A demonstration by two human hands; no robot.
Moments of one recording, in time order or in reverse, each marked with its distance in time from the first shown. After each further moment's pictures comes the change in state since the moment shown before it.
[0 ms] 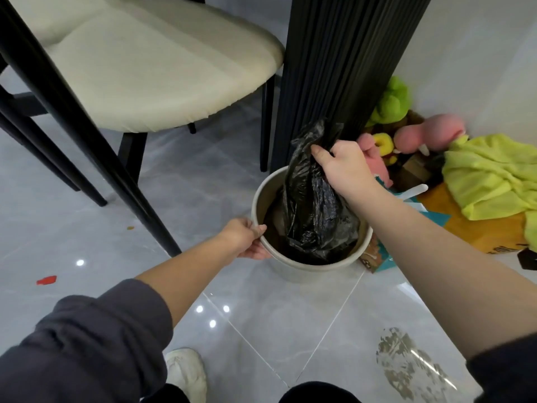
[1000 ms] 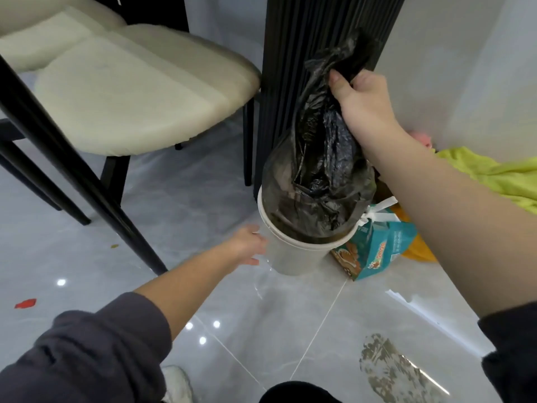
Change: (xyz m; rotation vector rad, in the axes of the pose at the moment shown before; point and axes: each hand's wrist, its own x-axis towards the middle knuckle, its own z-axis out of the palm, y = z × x) left_hand -0.004 0.028 0.035 0.080 -0.047 0.024; right_hand 0.032 -0.079 -0.083 0.253 0.179 -0.198
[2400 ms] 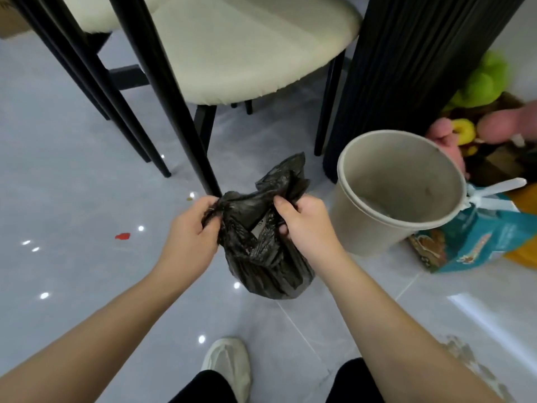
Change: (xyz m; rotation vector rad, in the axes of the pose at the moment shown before) left_hand -0.135 -0.080 -0.119 0.190 0.668 0.453; right_hand -0.193 0.057 0.163 0.206 -0.452 0.446
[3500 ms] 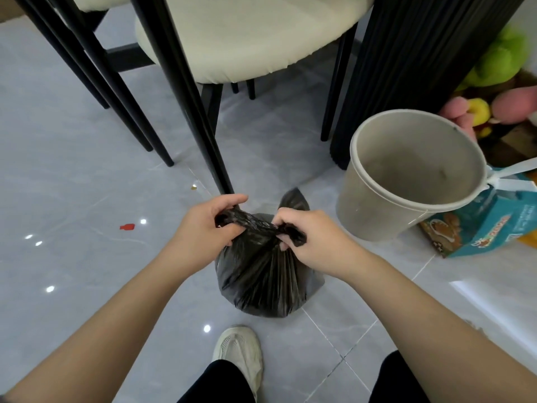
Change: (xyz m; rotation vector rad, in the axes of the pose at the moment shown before) left_hand 0.000 -0.016 -0.011 -0.003 -0.255 -0.082; right_hand -0.013 0.030 -0.002 -0.569 -0.399 -0.399
